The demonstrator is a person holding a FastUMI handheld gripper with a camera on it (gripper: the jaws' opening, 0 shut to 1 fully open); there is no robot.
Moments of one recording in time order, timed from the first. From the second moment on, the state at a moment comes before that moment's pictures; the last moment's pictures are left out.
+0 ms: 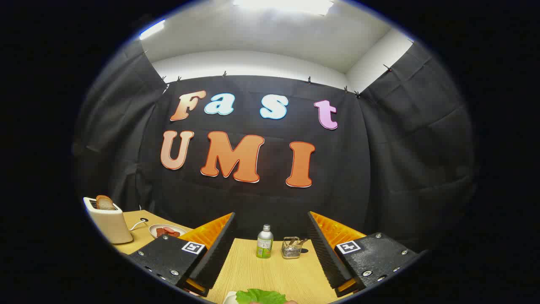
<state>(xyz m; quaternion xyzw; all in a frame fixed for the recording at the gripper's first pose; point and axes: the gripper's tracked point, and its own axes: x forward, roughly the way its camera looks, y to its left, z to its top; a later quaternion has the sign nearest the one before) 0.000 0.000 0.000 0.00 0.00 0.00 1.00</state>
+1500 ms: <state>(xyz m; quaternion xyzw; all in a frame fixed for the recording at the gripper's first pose) 0.001 -0.003 -0.052 0.00 0.07 0.00 1.00</state>
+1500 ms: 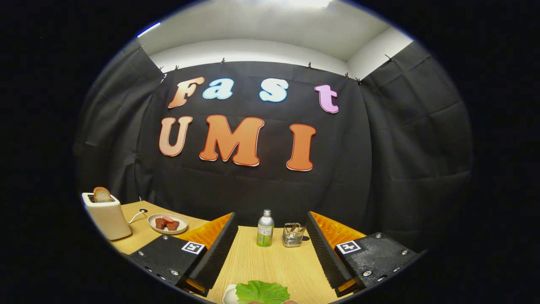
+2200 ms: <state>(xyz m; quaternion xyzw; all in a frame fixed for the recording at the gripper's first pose) -0.022 0.017 -0.159 0.03 0.30 0.05 0.95</state>
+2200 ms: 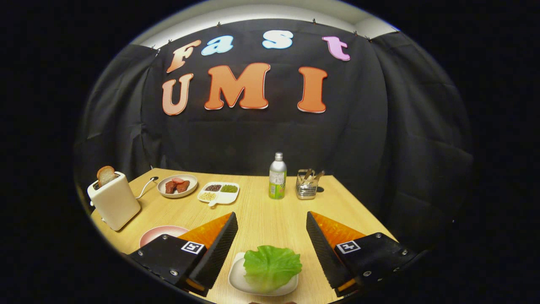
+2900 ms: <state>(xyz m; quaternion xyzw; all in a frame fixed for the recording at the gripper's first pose) -0.059 0.023 -0.244 0.05 0.51 0.09 0.85</state>
